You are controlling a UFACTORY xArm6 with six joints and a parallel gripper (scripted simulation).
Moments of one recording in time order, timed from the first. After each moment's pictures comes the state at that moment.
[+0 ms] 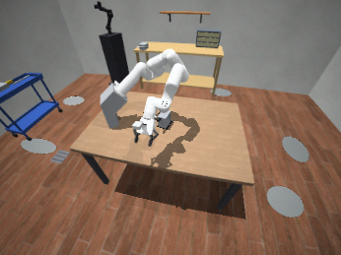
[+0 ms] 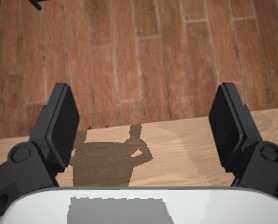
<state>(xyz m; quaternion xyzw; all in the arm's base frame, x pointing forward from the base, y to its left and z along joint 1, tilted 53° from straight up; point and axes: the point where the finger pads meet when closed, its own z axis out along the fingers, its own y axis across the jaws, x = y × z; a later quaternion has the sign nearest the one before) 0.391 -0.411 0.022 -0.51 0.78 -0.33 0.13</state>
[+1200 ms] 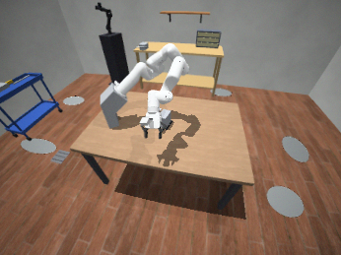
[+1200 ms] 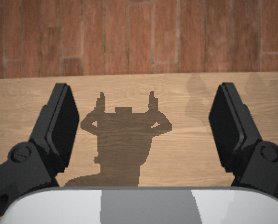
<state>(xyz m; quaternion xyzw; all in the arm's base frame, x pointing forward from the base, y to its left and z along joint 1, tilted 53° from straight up) 0.410 -0.374 0.081 -0.51 0.75 -0.36 0.23</state>
